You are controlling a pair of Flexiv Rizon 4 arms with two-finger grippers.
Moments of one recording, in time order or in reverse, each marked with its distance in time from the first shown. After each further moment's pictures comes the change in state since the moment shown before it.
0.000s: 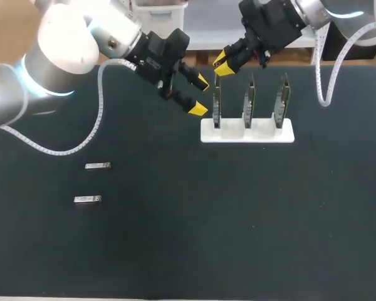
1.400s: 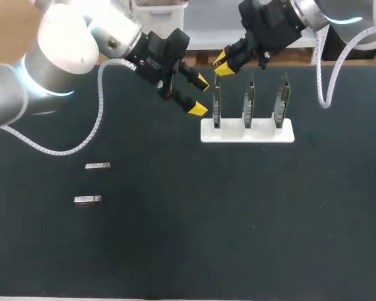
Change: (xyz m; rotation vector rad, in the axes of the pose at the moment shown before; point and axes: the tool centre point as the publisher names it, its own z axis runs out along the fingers) left arm 0.000 0.000 0.000 0.000 0.000 0.000; right arm 0.002 -0.005 0.001 0.032 0.013 -0.007
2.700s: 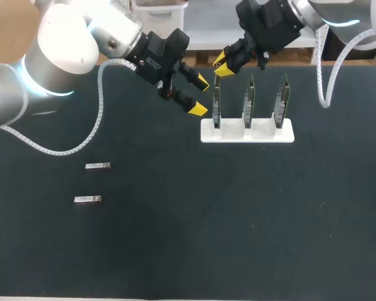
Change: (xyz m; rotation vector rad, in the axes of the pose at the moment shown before) left arm 0.000 0.000 0.000 0.000 0.000 0.000; right arm 0.001 0.001 0.001 0.007 0.035 -0.017
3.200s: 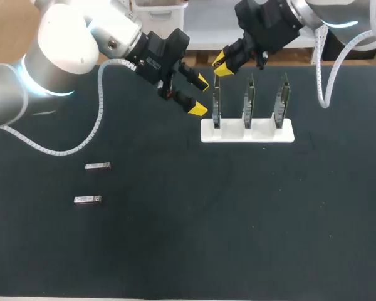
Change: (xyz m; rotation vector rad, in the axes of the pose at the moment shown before) left arm 0.000 0.000 0.000 0.000 0.000 0.000; right arm -0.003 -0.002 0.000 0.013 0.003 -0.011
